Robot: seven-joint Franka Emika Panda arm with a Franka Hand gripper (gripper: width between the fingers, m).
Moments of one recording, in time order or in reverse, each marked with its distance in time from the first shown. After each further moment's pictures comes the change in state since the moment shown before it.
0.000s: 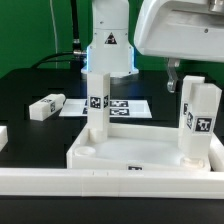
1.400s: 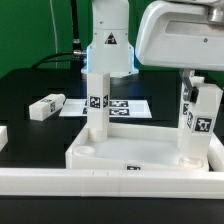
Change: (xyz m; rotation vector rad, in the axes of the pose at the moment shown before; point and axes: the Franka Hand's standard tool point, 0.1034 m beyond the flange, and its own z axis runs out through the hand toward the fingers) arm 0.004 -0.005 0.010 0.029 0.015 0.085
